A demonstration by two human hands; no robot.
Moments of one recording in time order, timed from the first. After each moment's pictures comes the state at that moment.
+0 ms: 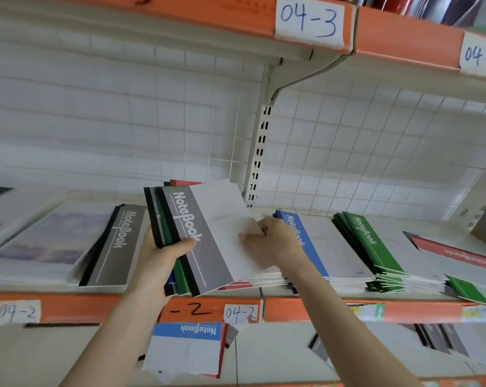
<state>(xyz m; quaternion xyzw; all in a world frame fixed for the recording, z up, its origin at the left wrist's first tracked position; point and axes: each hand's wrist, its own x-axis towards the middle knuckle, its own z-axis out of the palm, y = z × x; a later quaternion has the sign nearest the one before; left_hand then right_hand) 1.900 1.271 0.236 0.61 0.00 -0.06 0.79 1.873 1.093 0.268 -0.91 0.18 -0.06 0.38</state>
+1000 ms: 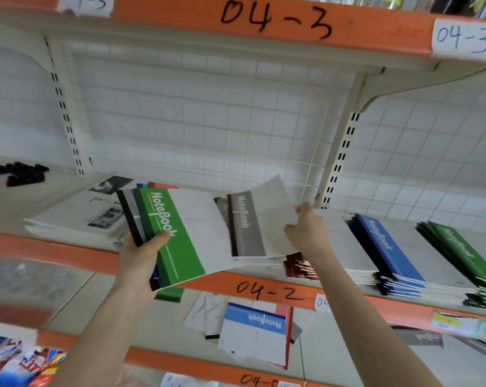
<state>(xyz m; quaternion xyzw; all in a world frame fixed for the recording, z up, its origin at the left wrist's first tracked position) 1.901 1.448 0.227 0.56 0.13 0.05 0.82 1.912 1.199 0.256 -0.93 0.17 -0.14 0.30</state>
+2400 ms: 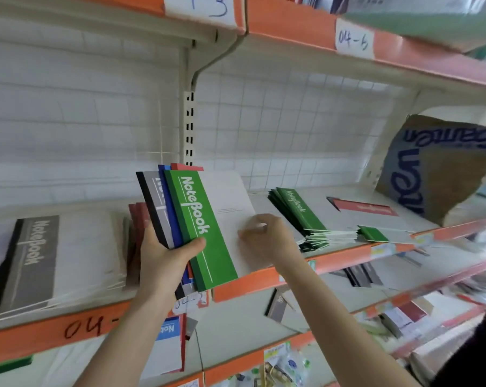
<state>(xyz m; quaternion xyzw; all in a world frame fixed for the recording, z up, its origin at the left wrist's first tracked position) 1.855 1.199 0.245 0.62 -0.13 -0.08 0.77 1.798 1.044 0.264 -0.83 0.33 -0.16 0.42</state>
